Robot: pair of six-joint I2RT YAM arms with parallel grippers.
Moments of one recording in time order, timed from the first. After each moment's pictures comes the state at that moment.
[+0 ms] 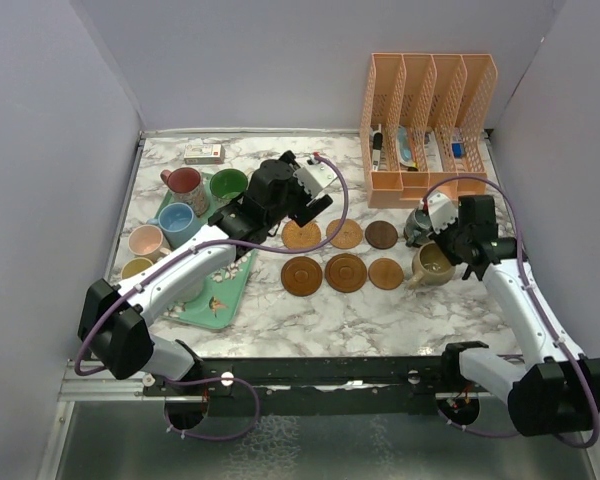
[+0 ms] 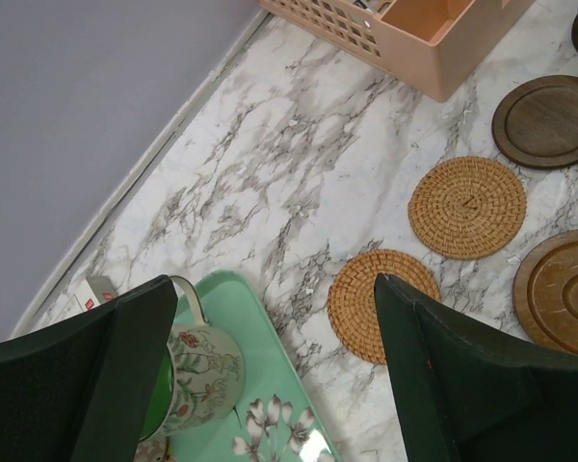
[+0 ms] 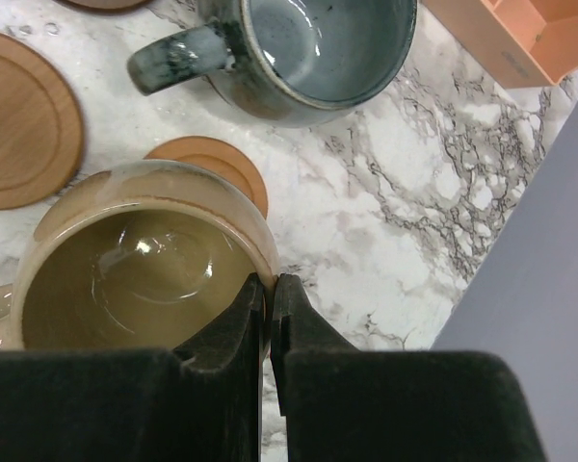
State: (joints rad) left arm -0.71 1.41 1.20 -0.17 -0.12 0.41; right arm 0.09 1.04 0.84 -0.67 0.04 -0.58
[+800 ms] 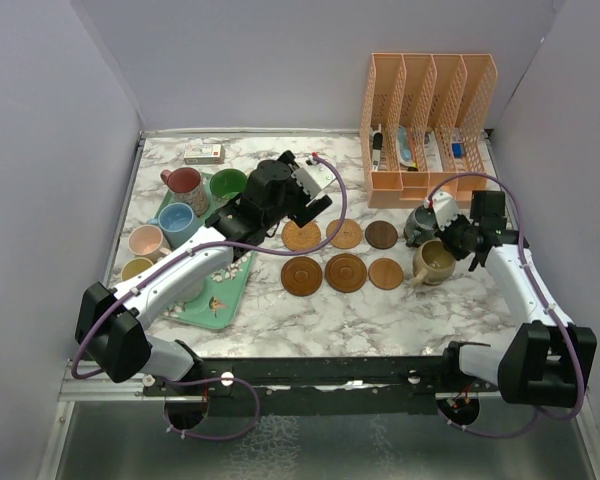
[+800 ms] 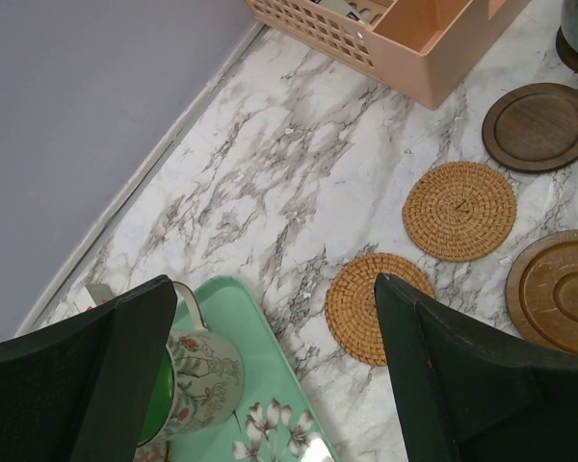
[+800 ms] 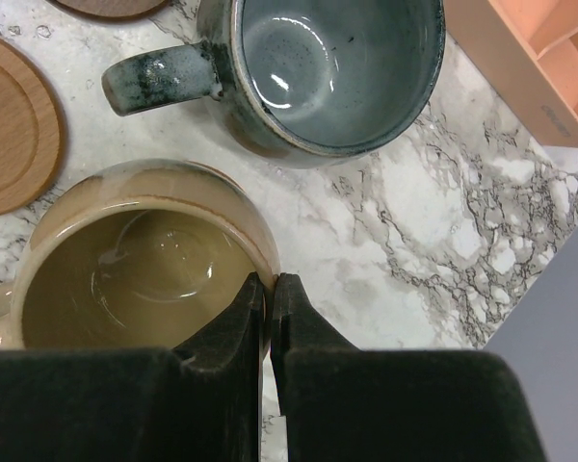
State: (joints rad) left arm -0.71 1.39 1.20 -0.16 -0.10 0.41; right arm -0.09 1.19 0.83 -0.56 -0.20 -0.76
